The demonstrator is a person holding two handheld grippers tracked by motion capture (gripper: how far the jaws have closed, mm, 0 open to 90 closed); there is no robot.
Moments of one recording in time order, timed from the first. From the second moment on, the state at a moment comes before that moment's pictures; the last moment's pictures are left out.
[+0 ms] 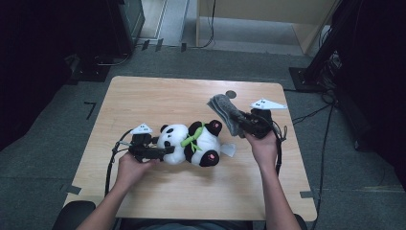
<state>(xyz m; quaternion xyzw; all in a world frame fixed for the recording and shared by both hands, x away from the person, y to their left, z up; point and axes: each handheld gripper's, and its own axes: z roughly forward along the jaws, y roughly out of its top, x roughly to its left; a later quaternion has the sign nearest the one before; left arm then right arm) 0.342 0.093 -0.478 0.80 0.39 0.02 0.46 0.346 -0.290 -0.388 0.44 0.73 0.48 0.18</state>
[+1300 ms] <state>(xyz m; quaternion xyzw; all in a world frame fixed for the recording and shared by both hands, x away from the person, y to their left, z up) 0.343 0.094 -0.479 0.80 0.39 0.01 0.46 0.370 -0.294 -0.442 0.49 0.75 0.41 0.14</state>
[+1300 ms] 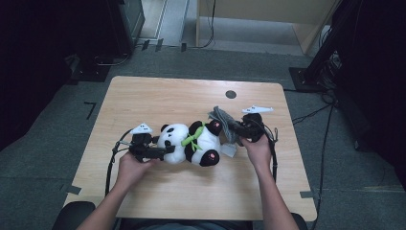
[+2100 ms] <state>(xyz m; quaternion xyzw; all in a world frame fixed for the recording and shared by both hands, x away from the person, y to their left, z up) 0.336 0.094 -0.481 0.78 0.39 0.03 0.49 0.349 -0.164 -0.376 0.30 0.83 0.45 0.11</state>
